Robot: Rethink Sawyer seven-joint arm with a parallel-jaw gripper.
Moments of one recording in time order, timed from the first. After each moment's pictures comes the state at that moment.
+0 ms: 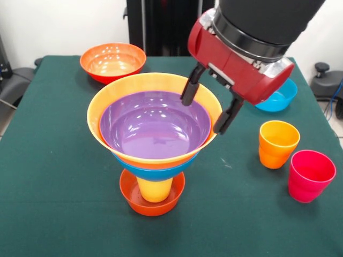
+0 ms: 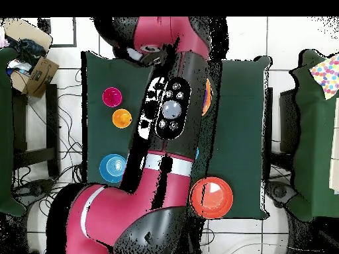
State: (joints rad) arm -0.02 -0.10 -0.56 0.36 0.26 1.41 2.36
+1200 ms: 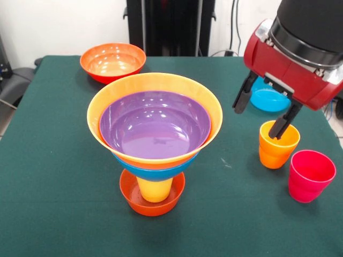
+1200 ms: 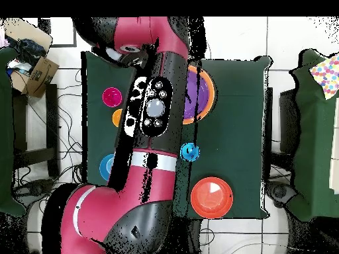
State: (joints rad) arm 0.02 -0.05 -0.58 0.32 0.38 1.43 2.36
